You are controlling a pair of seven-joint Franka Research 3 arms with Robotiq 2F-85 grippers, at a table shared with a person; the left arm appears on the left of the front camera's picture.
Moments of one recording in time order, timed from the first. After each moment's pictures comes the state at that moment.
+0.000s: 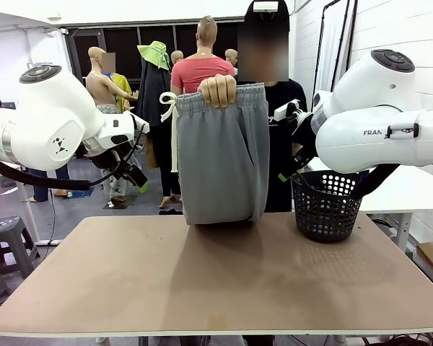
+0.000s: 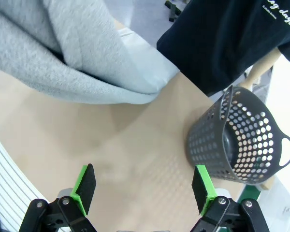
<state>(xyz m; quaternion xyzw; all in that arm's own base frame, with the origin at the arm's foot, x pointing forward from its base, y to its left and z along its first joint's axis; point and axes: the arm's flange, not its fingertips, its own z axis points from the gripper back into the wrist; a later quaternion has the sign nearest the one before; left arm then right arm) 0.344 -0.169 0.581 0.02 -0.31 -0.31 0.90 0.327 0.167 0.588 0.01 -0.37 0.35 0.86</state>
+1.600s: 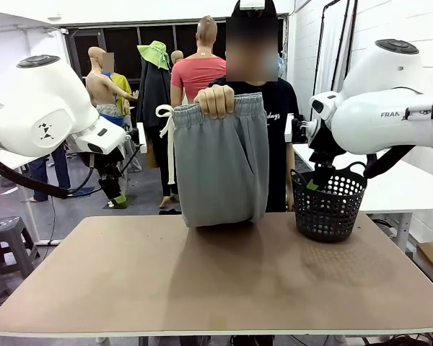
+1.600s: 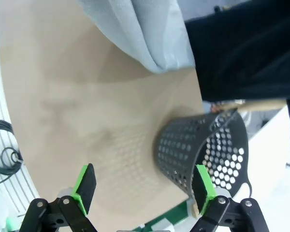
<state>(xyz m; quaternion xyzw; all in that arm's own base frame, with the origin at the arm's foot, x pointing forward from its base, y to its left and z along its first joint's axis) 0.343 -0.152 0.585 0.10 -0.23 -0.59 0.77 0.347 0.131 0.589 -0.08 -0.28 0.61 0.74</state>
